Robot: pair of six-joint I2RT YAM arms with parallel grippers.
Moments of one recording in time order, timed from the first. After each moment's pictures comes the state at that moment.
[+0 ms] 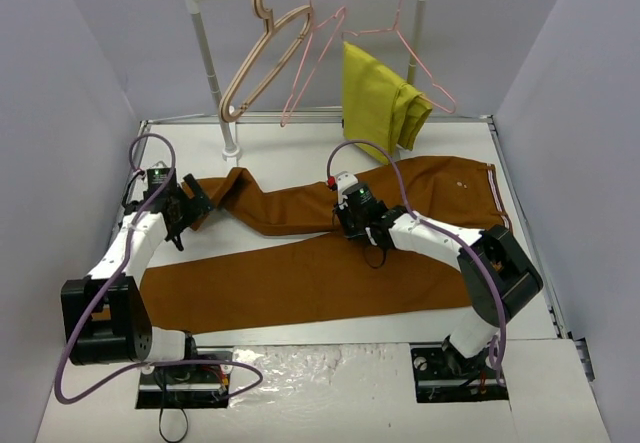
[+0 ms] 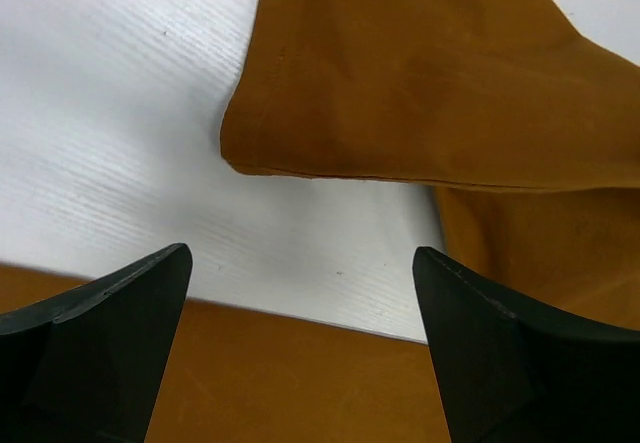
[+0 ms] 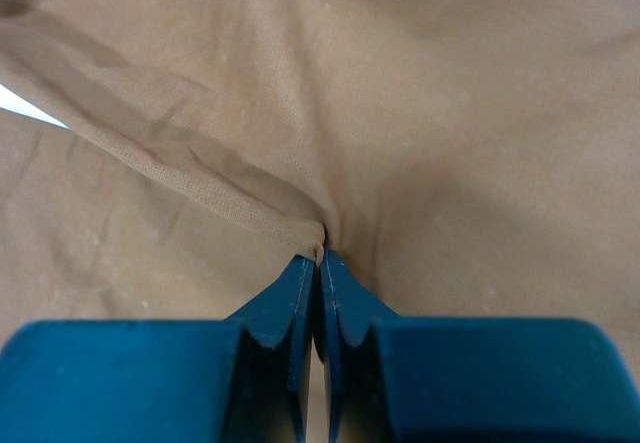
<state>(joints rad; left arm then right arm) 0.08 1.36 0.93 -0.50 -0.03 -0.59 0.66 1.64 0.92 -0.12 0.09 0.09</state>
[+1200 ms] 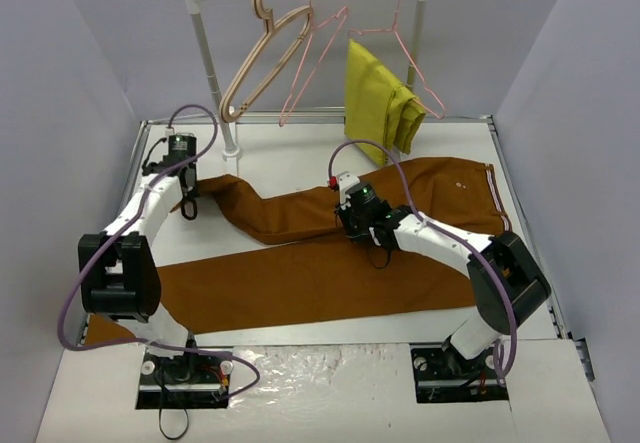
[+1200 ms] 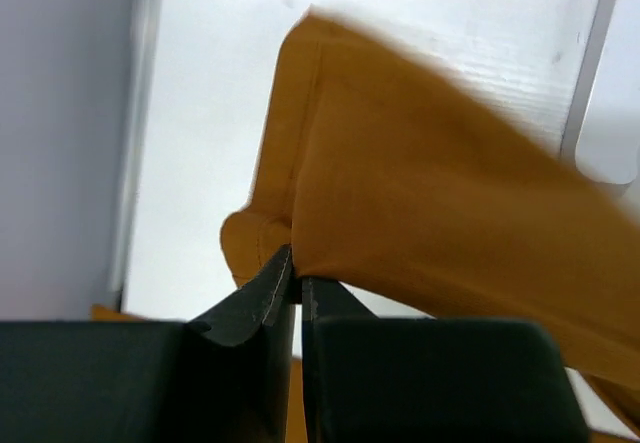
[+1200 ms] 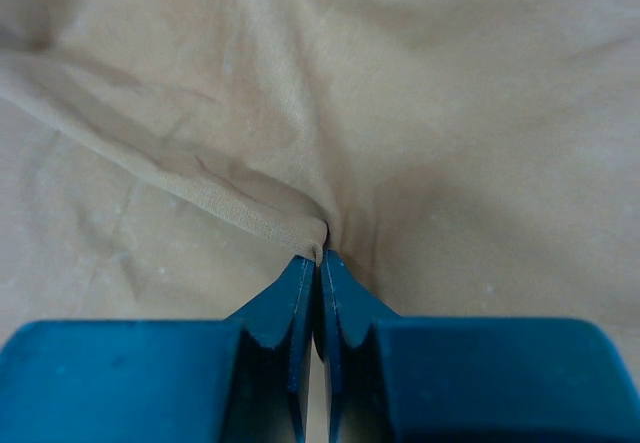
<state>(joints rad) -0.04 1.62 1.22 -0.56 -0.36 -0.08 0.66 1.59 0.93 -0.18 0.06 0.07</state>
